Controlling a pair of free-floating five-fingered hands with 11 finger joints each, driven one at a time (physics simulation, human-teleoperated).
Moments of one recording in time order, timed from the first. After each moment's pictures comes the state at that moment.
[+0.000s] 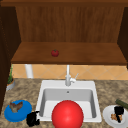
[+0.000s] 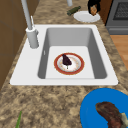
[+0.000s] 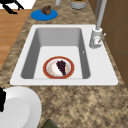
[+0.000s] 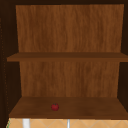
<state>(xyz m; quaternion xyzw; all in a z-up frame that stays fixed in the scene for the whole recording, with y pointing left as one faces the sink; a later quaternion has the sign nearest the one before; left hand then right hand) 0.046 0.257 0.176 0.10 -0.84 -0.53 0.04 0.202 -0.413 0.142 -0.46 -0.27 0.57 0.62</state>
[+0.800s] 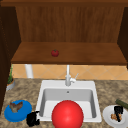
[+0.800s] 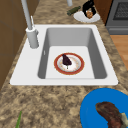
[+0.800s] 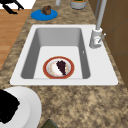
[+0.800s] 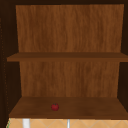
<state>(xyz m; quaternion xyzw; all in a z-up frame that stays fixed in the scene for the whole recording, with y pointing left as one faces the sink) 0.046 0.257 0.176 0.10 -0.84 -0.53 0.04 0.249 -0.429 0.110 -0.41 -0.23 0.60 0.65</state>
